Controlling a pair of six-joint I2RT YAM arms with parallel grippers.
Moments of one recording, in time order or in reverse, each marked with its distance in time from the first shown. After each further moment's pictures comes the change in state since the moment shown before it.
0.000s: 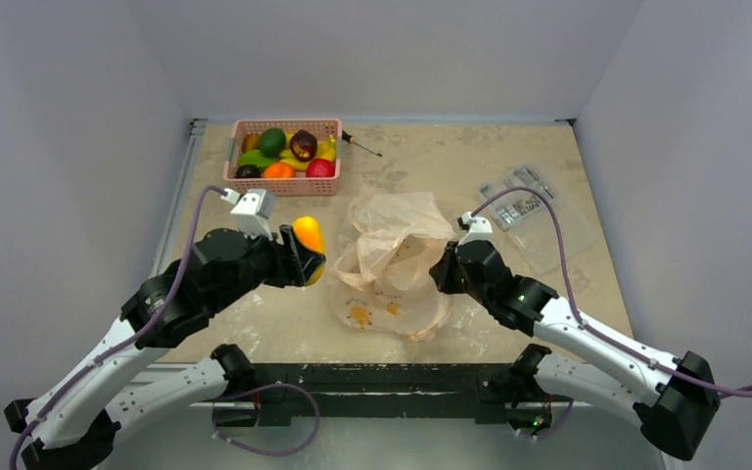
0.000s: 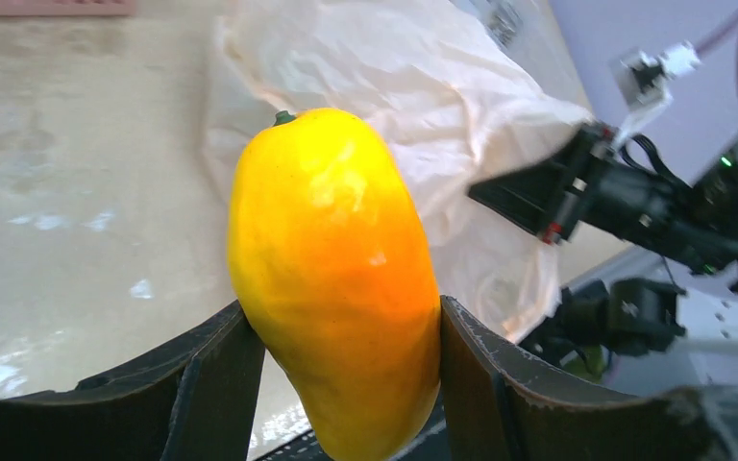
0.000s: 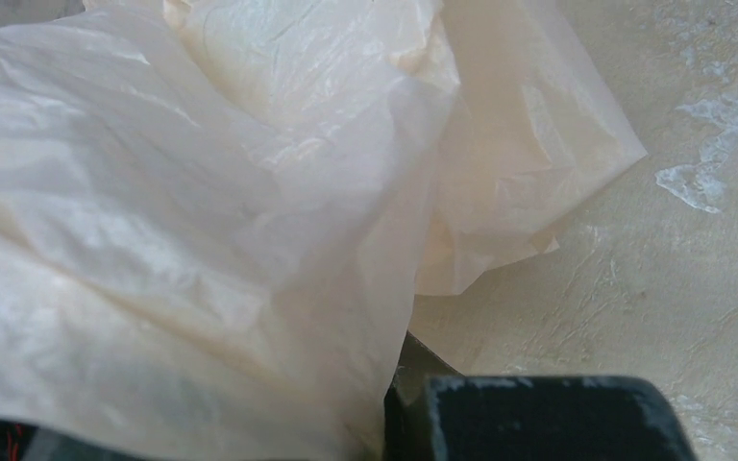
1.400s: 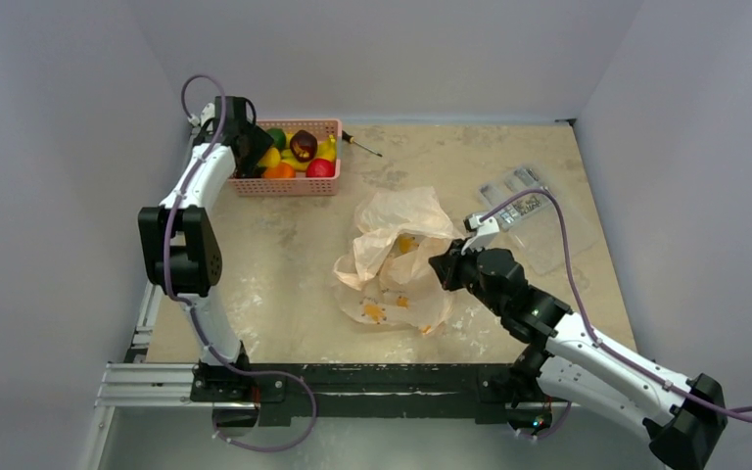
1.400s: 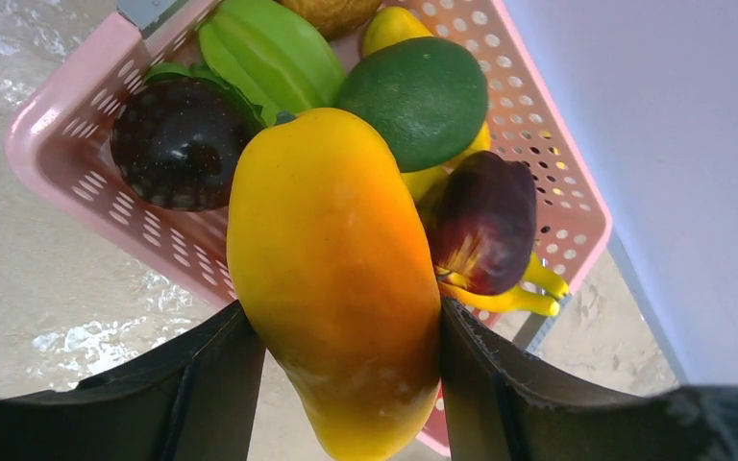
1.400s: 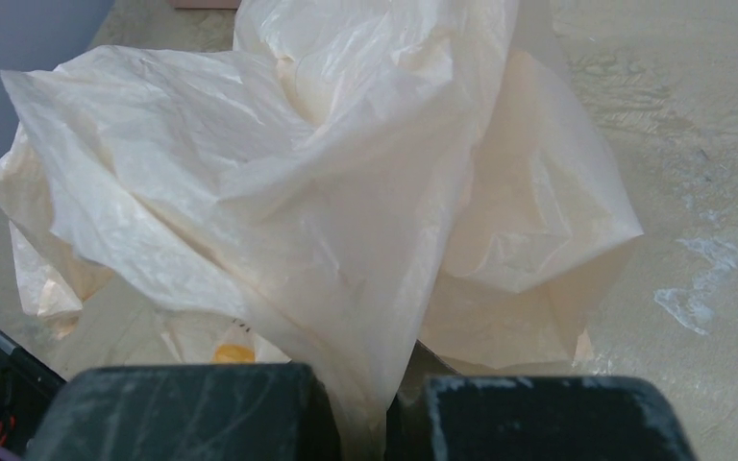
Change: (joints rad) left arm 0.863 1.158 0.554 0.253 0.029 -0.299; right arm 0.000 -0.164 -0.092 0.203 -0.033 -0.197
